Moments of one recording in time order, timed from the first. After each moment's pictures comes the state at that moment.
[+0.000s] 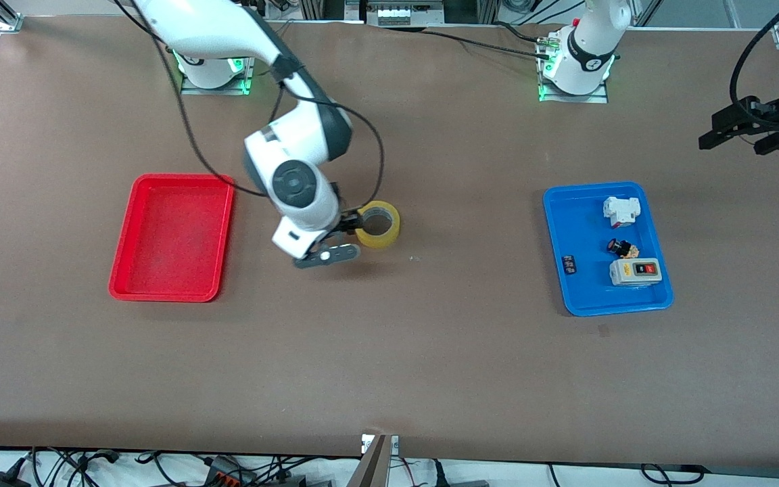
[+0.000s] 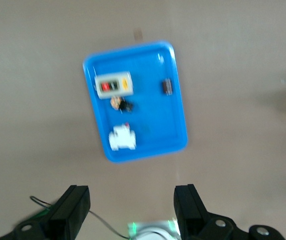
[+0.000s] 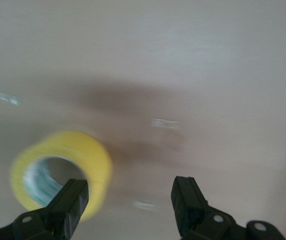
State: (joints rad) left arm 0.10 0.01 -0.07 -1.49 0.00 1.43 0.12; right arm 0.62 0.65 0.04 -1.53 0.05 2.10 0.47
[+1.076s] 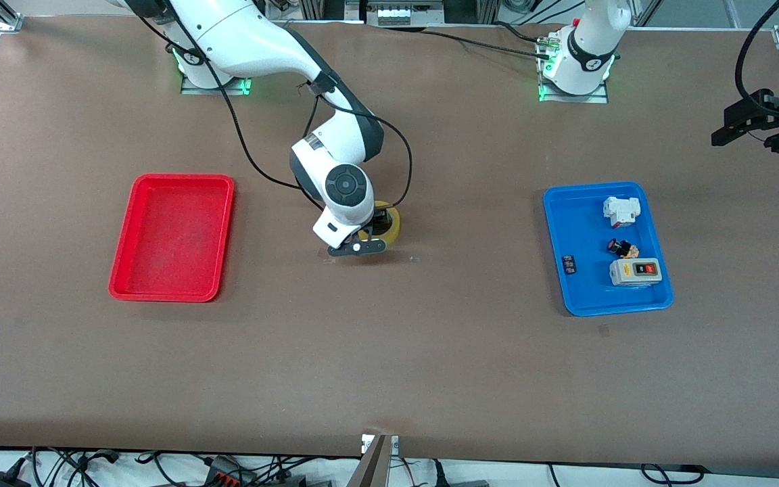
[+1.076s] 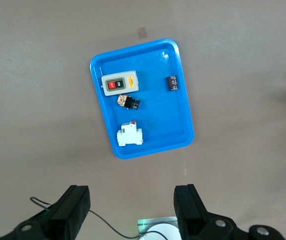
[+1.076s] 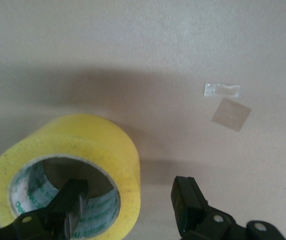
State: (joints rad) left arm 0.02 0.02 0.01 -1.46 0.00 1.36 0.14; right arm 0.68 0.75 0.03 -1.52 0.05 2.11 0.56
